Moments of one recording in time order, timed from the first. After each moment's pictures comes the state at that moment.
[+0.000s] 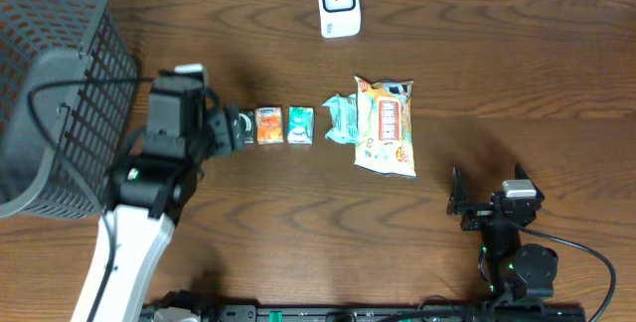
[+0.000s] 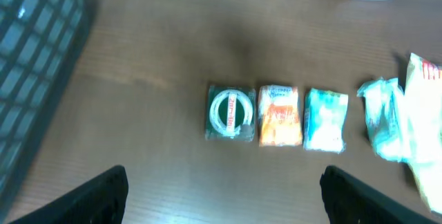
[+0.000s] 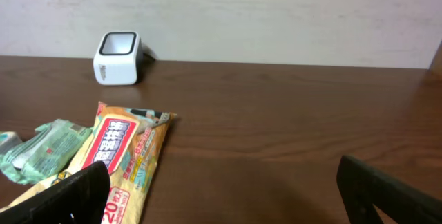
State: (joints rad) left arm -0.18 1.11 1.03 -0.76 -0.11 -0.26; right arm 0.02 0.02 0.01 -0.07 -0.03 -0.01
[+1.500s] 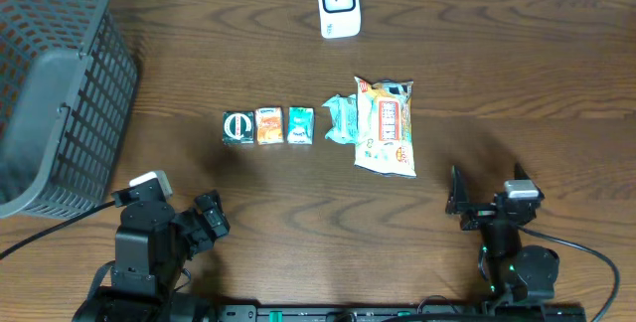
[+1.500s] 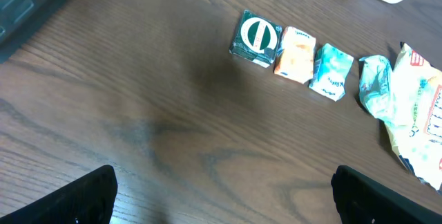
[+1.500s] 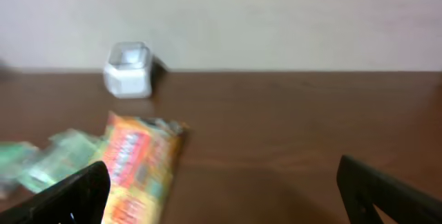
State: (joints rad) left arm -0.18 0.49 0.73 -1.05 -0.11 -0.56; right arm 0.02 0.02 0.01 -0.02 -0.08 0.06
